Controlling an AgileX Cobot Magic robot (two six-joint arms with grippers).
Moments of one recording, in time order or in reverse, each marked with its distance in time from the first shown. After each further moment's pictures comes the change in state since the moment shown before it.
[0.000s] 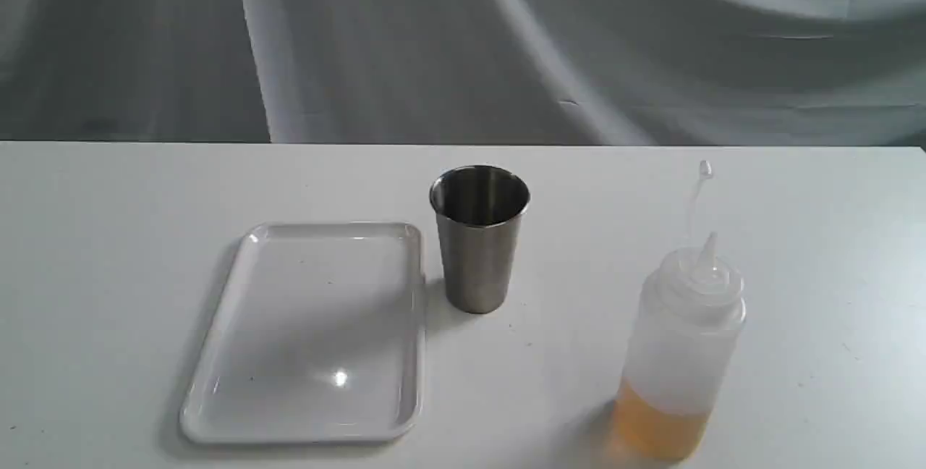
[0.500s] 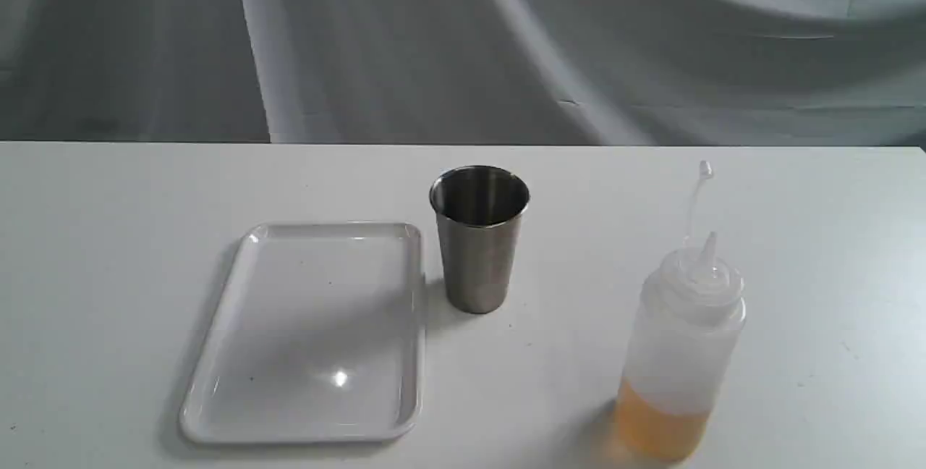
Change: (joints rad) left arm 0.000 0.000 0.000 0.000 0.000 0.000; right arm 0.000 0.076 -0.008 0.057 -0.035 0.030
